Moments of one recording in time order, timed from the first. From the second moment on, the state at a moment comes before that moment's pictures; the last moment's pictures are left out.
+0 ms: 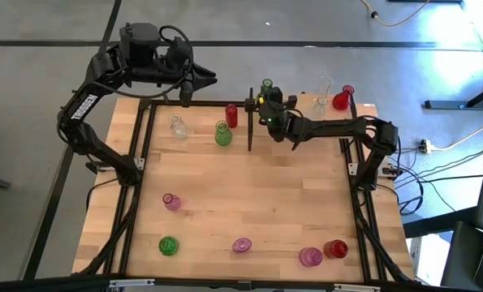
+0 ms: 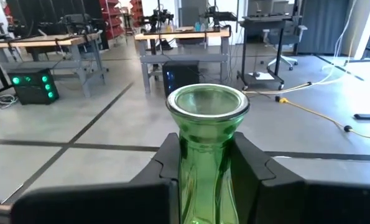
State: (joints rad) left arm 0.47 1.48 2.13 -0.98 0.23 -0.10; right arm -0.29 1.78 1.22 0.33 1.09 0.31
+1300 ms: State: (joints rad) left arm 0.46 1.48 2.13 -0.99 0.22 -0.10; right arm -0.31 1.78 1.22 0.25 1.02 0.33
